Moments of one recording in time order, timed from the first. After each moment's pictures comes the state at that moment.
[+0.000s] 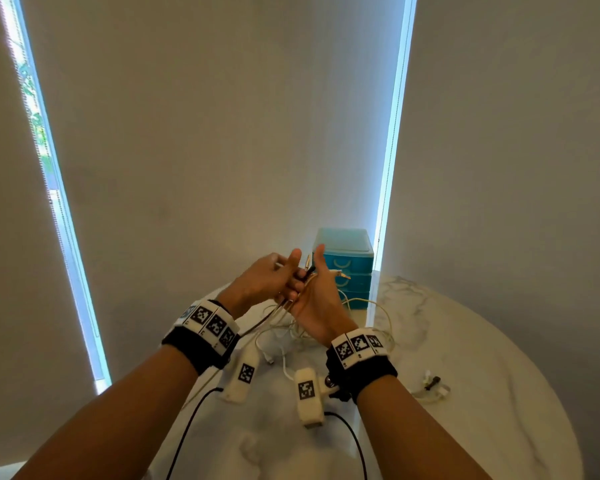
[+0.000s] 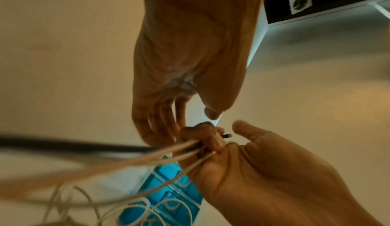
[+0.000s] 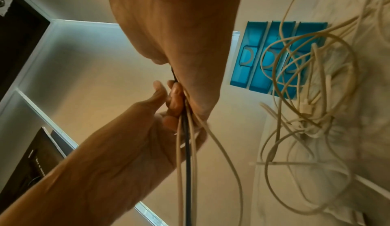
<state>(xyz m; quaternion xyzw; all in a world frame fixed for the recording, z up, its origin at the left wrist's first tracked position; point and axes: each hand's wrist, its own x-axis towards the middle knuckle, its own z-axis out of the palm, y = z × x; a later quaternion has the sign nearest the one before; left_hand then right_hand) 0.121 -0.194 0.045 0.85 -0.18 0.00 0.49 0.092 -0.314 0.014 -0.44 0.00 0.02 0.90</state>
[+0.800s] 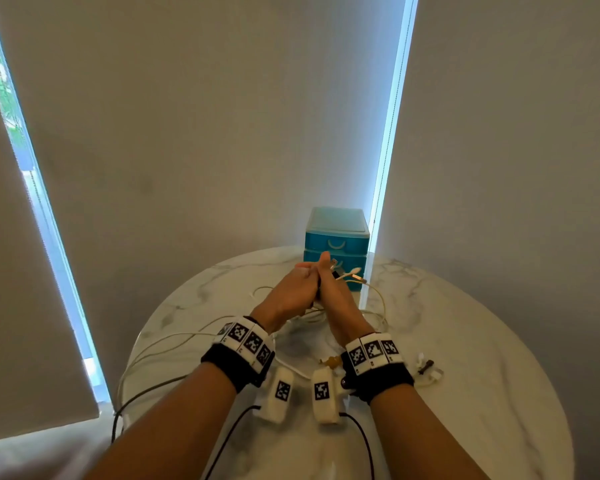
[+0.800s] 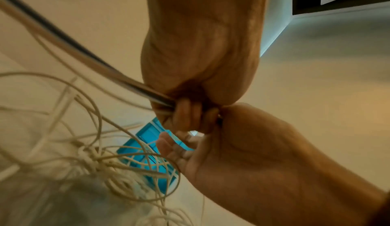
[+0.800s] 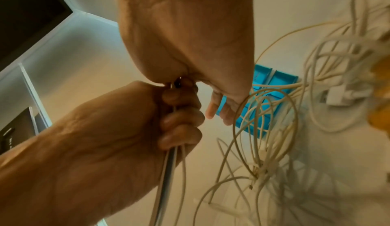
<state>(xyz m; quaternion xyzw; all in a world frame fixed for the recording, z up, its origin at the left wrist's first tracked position) 0.132 -0.266 -0.024 0.80 -0.20 -0.03 0.56 0.097 -0.358 -0.031 -0.69 0.05 -0.11 0.71</state>
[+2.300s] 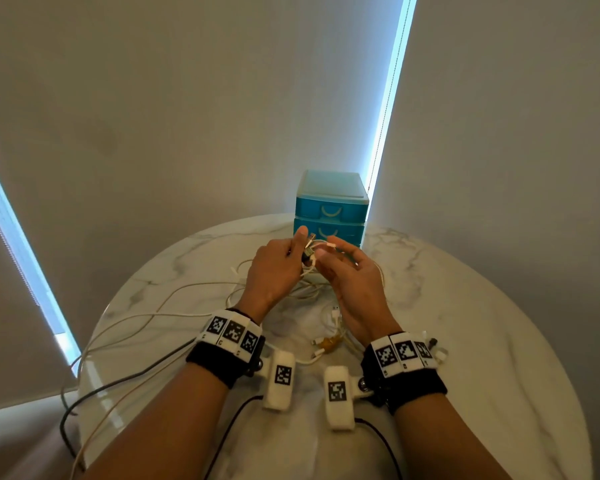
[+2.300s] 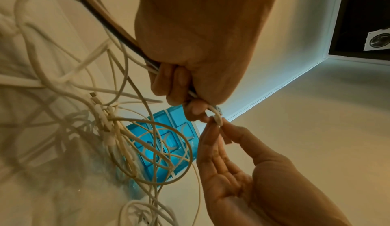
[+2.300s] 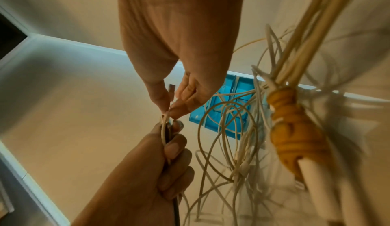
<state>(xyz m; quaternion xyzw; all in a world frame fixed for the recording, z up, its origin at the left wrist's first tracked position) 0.168 -0.263 -0.066 0.84 -0.18 0.16 0.49 0.098 -0.399 -0.067 -0.53 0.00 -0.19 0.82</state>
